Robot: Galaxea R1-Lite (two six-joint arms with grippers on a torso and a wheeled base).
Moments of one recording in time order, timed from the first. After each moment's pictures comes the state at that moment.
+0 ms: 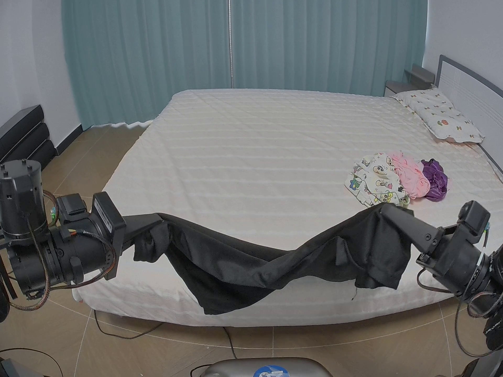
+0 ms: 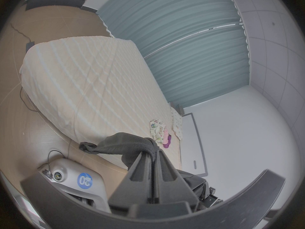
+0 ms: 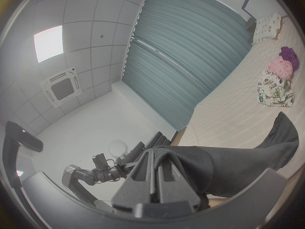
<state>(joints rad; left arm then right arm) -0.50 1.29 -0.60 -0.42 -0.10 -1.14 0.67 1.42 -0.16 -1.51 0.10 0.76</state>
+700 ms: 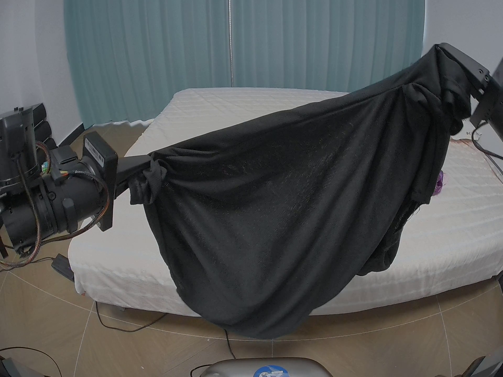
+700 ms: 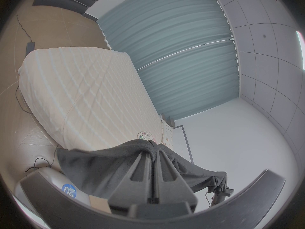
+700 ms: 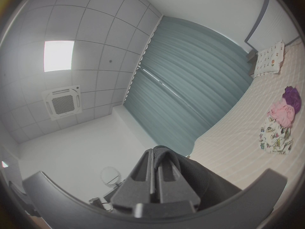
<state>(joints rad) -0.46 1.36 -0.81 -0.38 -0.04 -1.17 0.30 1.34 -0.90 -0.88 0.20 0.83</state>
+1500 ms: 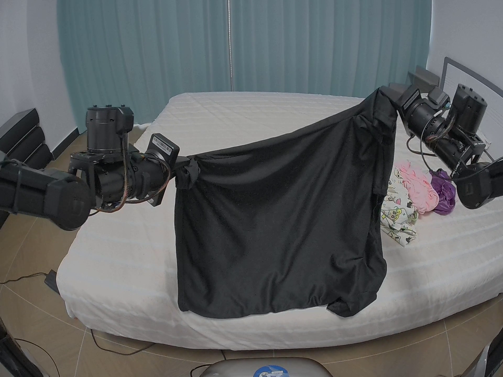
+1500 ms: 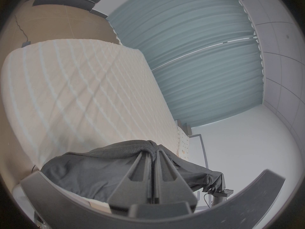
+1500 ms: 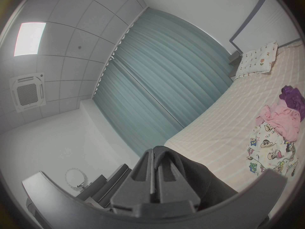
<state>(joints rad) -0.34 1.86 -1.12 -0.42 -0.09 -1.18 0.20 1.87 -1.11 -1.00 0.15 0.76</state>
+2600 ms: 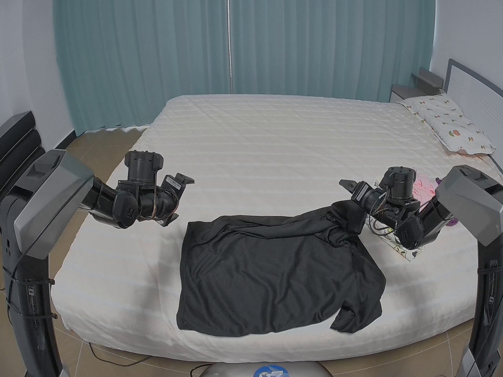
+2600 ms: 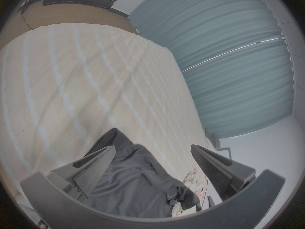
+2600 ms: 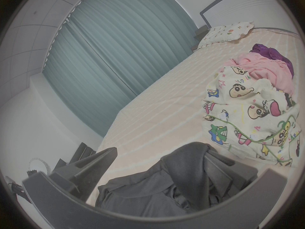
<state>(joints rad) -0.20 2.28 -1.35 -0.38 -0.12 -1.14 0.18 2.35 -1.16 -0.91 0.03 0.68</state>
